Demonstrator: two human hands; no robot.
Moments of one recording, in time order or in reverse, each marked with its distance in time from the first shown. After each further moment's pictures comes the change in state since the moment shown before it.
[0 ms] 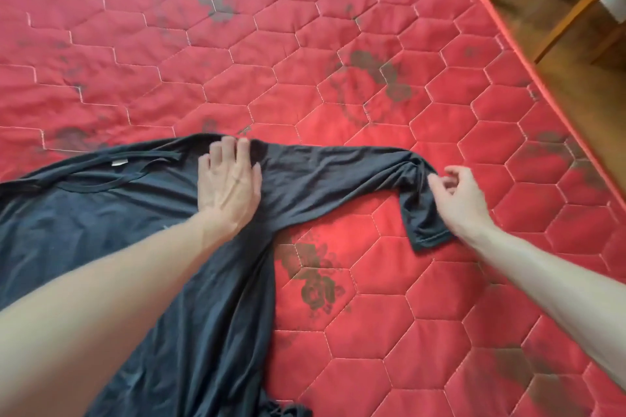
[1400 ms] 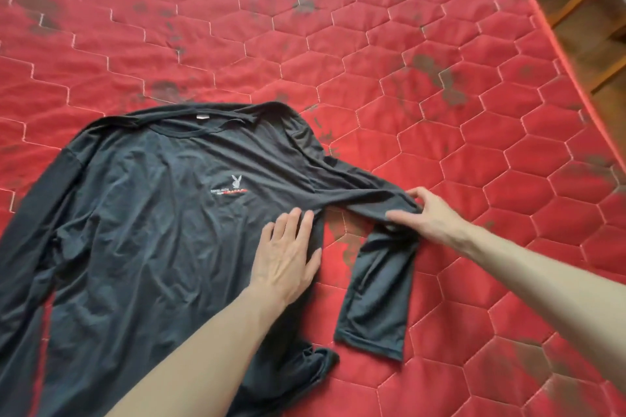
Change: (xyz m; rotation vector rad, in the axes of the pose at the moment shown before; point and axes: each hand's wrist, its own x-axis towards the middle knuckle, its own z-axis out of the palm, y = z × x) left_hand -0.190 0.008 0.008 -0.082 -0.292 0.051; right_hand -0.075 -0.042 0.055 -0.052 -0.584 -0.163
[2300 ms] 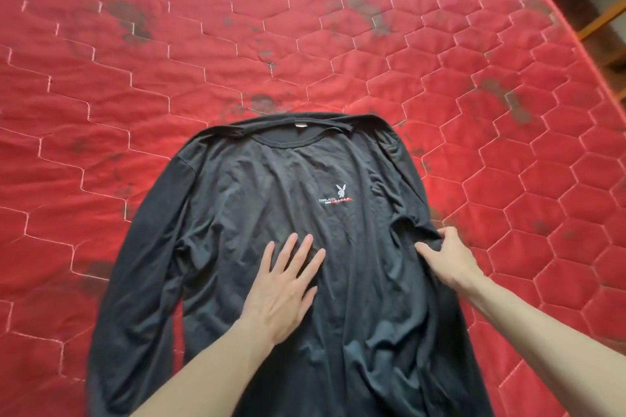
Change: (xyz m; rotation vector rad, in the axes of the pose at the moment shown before) left_hand -0.094 -0.220 0.015 0.067 -0.066 0.216; right_hand -0.063 -0.107 0.182 -0.211 0.237 0.368
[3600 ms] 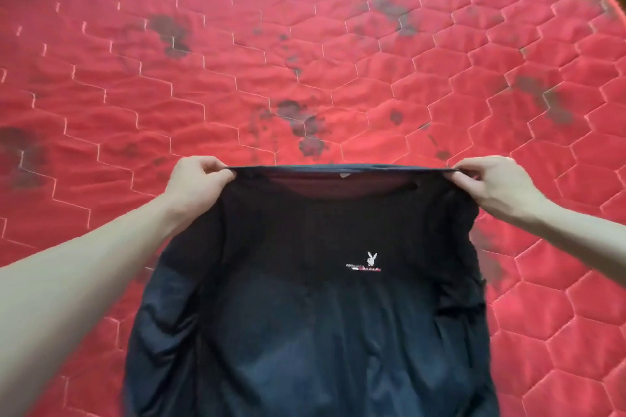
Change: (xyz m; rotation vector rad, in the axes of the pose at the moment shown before) left_hand 0.014 -0.153 -0.182 -0.900 0.267 -0.772; right_hand 0.012 -0.098 -0.107 -0.206 0.095 -0.645
